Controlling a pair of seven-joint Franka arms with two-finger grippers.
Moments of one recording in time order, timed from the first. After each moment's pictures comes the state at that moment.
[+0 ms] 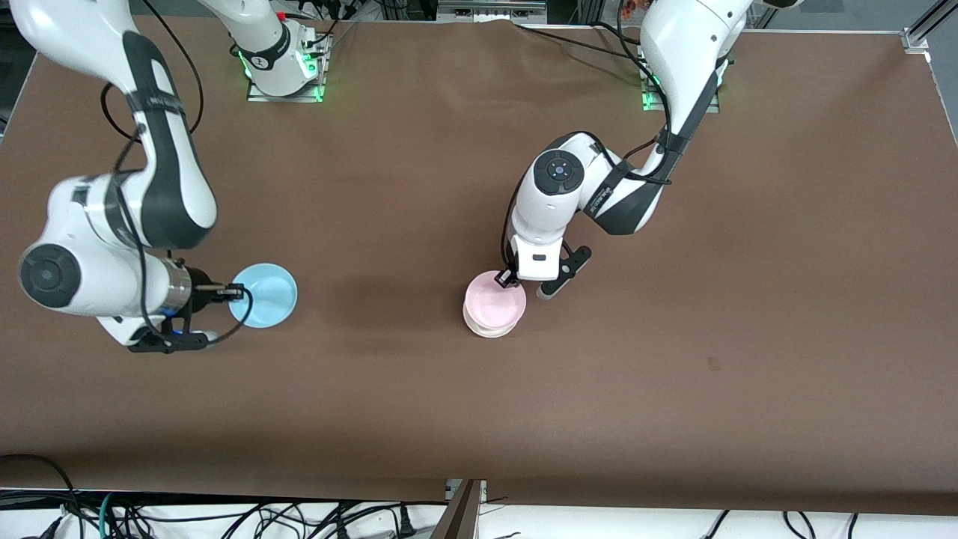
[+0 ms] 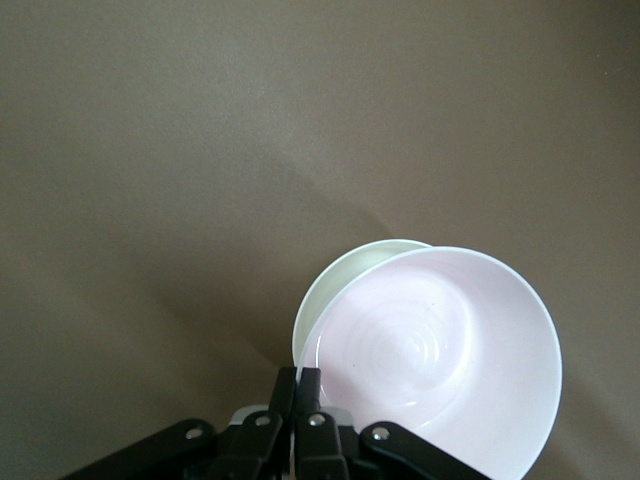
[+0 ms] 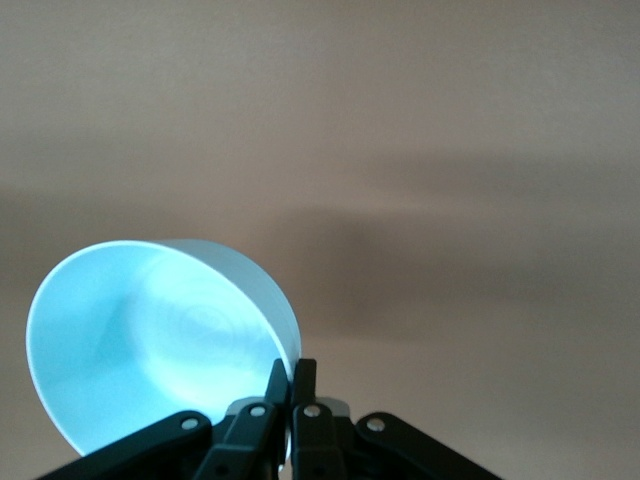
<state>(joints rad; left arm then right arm) -0.50 0.63 -0.18 -1.63 0.11 2.43 -1.54 0.12 0.51 -0.03 -1.44 0.06 1.75 0.03</state>
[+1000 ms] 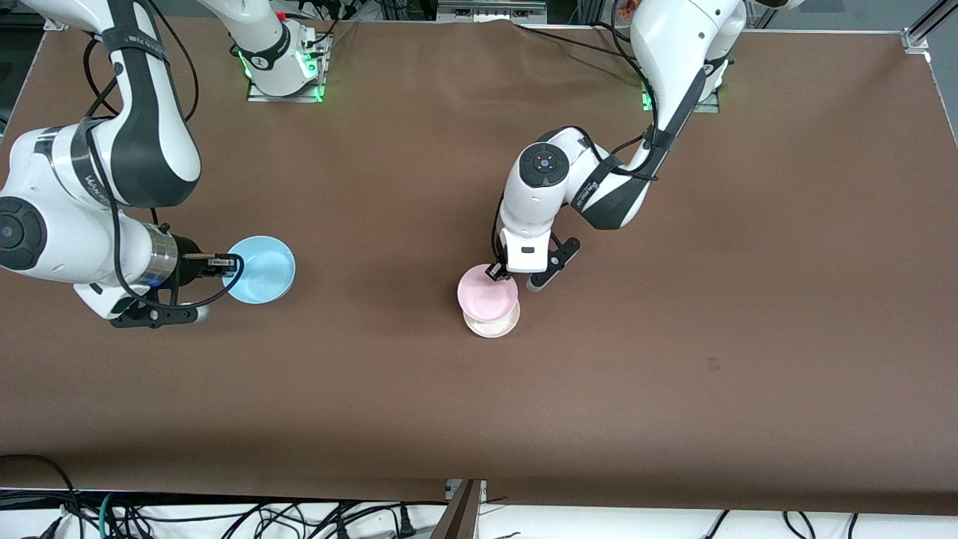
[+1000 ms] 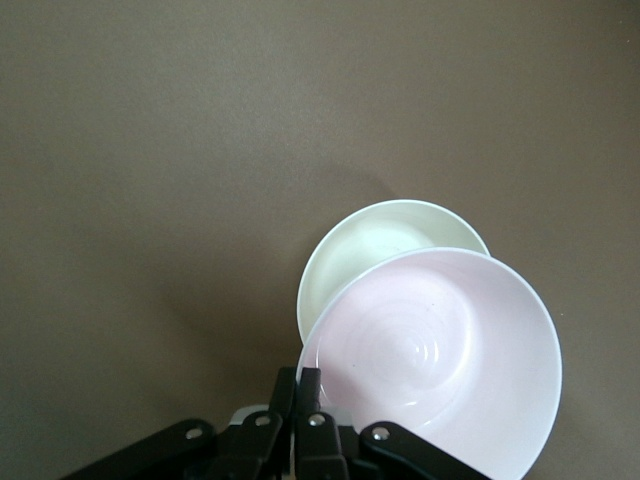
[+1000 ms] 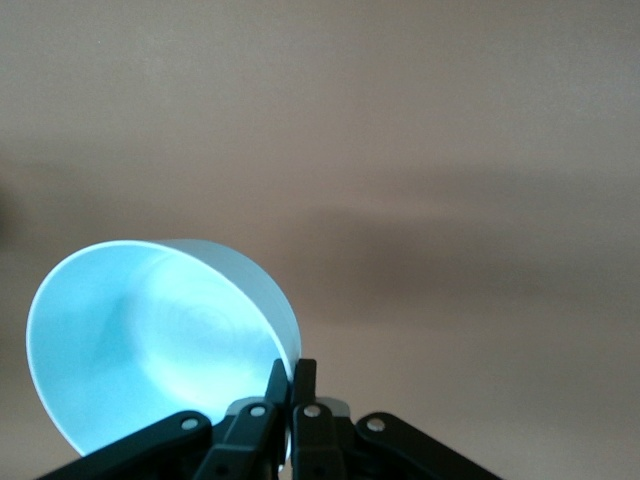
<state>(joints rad) -0.53 0.64 -0.18 -1.63 0.11 2.42 -1.59 0.15 0.43 -0.02 -1.44 0.07 1.68 0.04</state>
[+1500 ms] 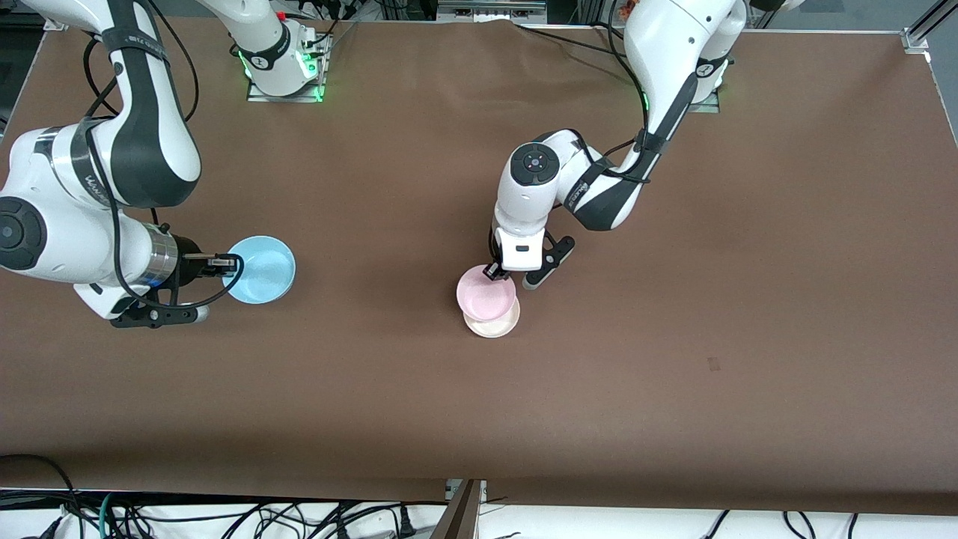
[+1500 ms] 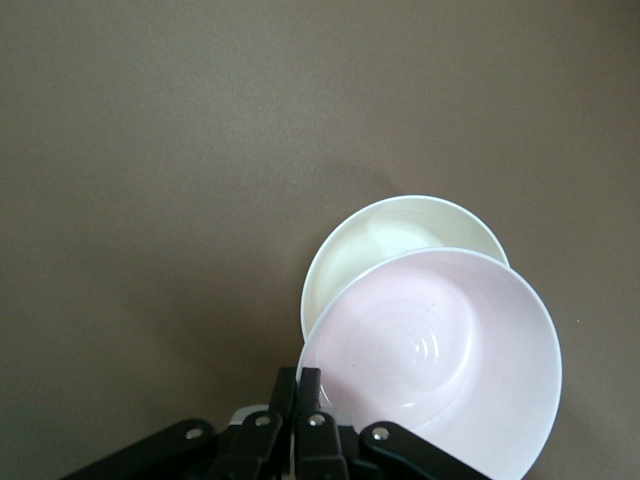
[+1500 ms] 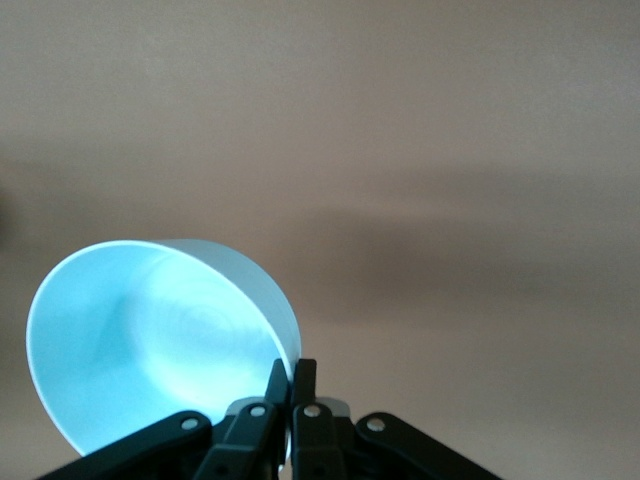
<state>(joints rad) -0.54 0.66 -0.17 -1.63 0.18 2.45 -1.66 0.15 0.43 -0.02 -1.44 0.07 1.68 0.04</state>
